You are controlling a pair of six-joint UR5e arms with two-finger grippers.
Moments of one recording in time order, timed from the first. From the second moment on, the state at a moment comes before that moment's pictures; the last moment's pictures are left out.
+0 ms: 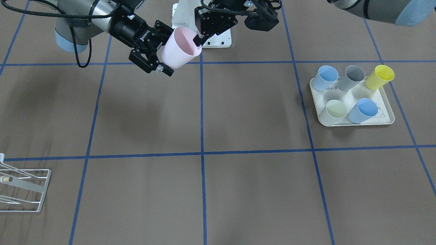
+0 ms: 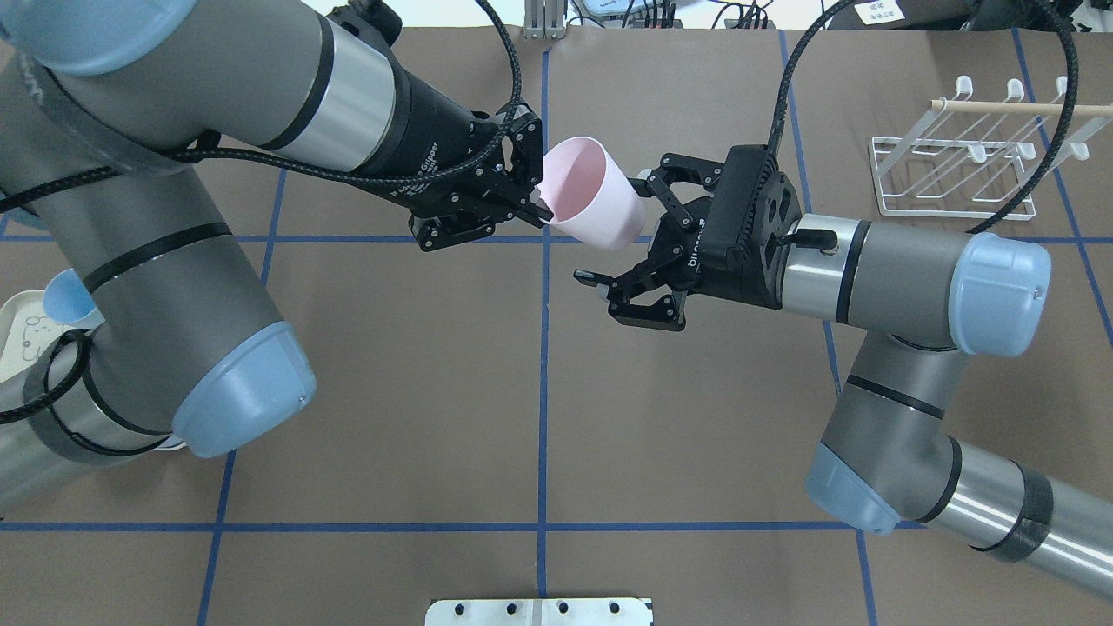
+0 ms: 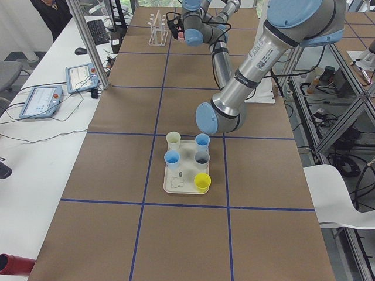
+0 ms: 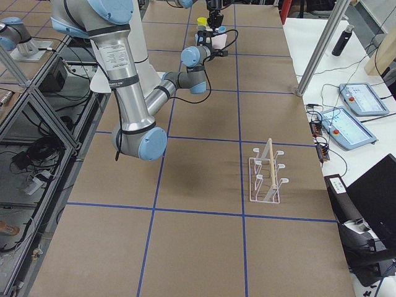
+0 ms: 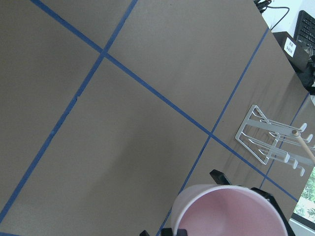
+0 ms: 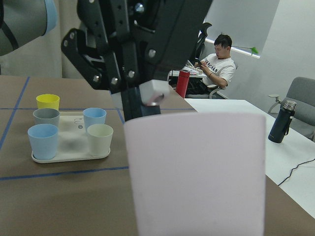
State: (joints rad) left arm -0.72 -2.34 -1.97 -1.78 -2.14 -1.95; right arm 0.58 -1.21 1.87 -0.38 1.71 0.17
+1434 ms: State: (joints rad) left arm -0.75 -2.27 -2.01 -1.80 -2.13 -1.84; right arm 0.63 -1.27 1.87 -0.45 1.75 0.16
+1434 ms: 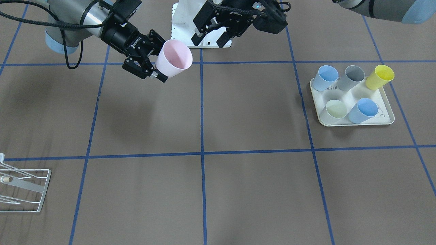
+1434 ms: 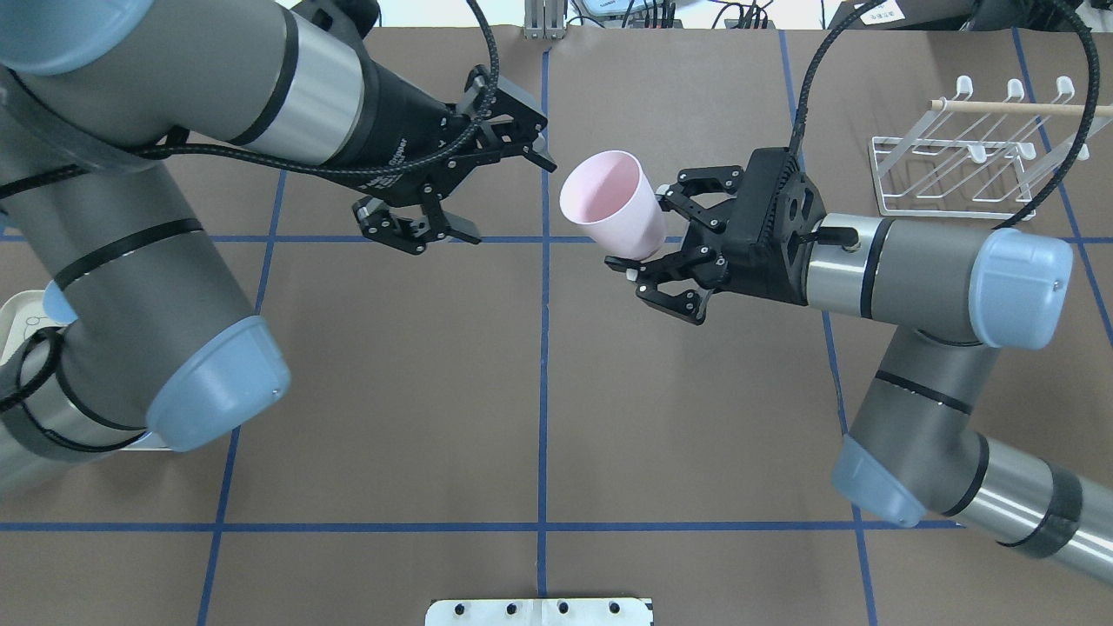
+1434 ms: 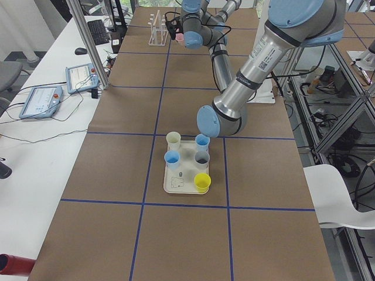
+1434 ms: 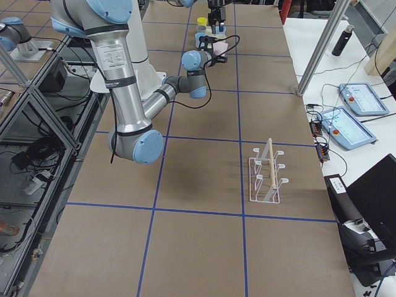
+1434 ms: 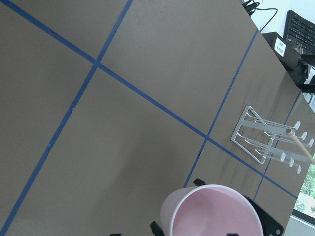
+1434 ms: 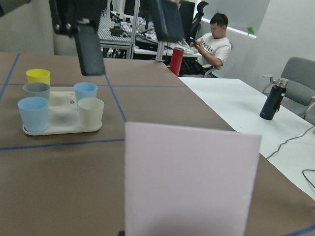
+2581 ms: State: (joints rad) left arm -1.12 -1.61 -2.15 -1.78 -2.29 -0.84; right arm 1.24 -1.30 1.85 -1.29 1.95 -0.66
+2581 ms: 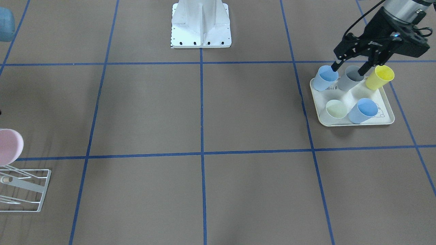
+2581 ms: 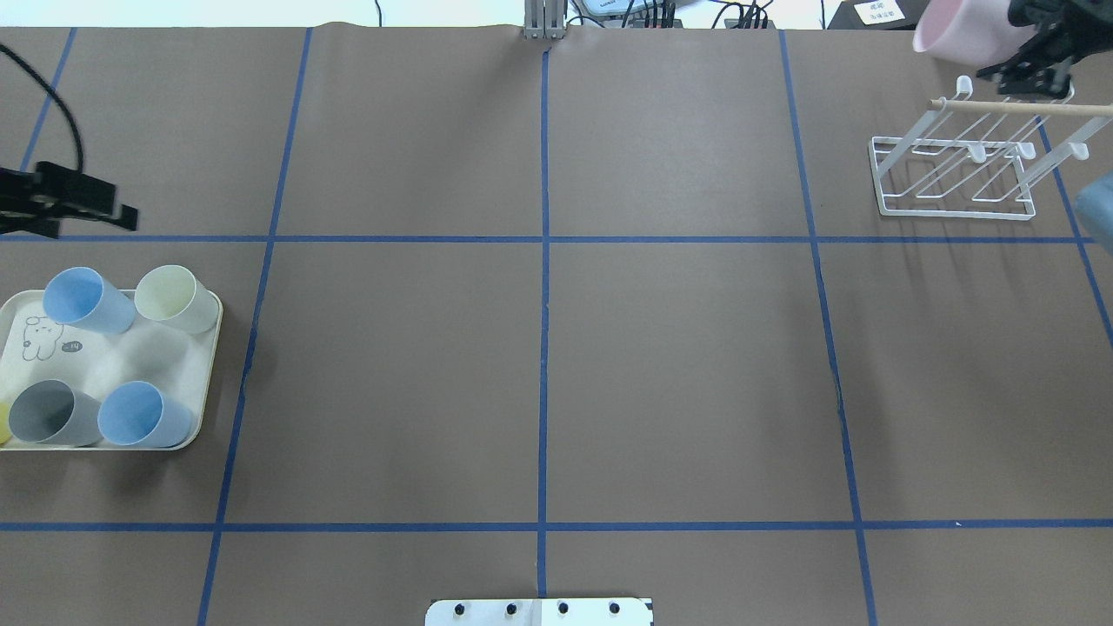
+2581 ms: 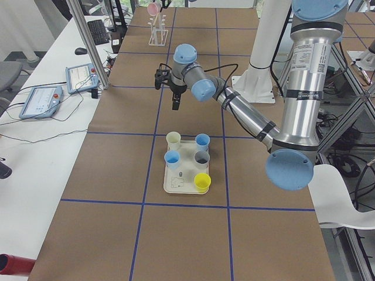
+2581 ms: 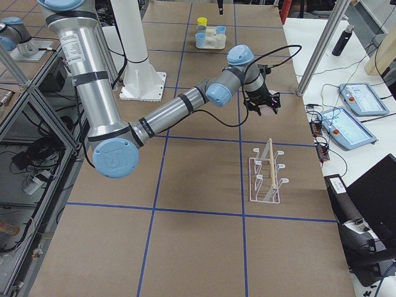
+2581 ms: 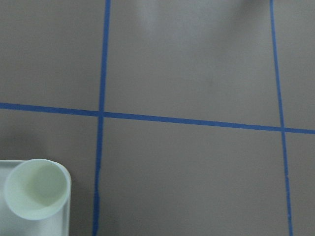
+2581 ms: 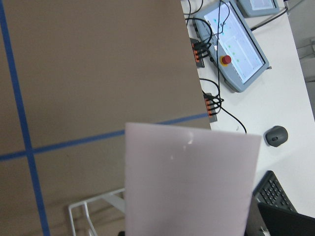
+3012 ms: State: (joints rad) left arm -1.20 -1.53 -2.15 -1.78 -2.34 -0.71; right arm 1.31 -1.25 1.70 -1.33 1.74 -1.12
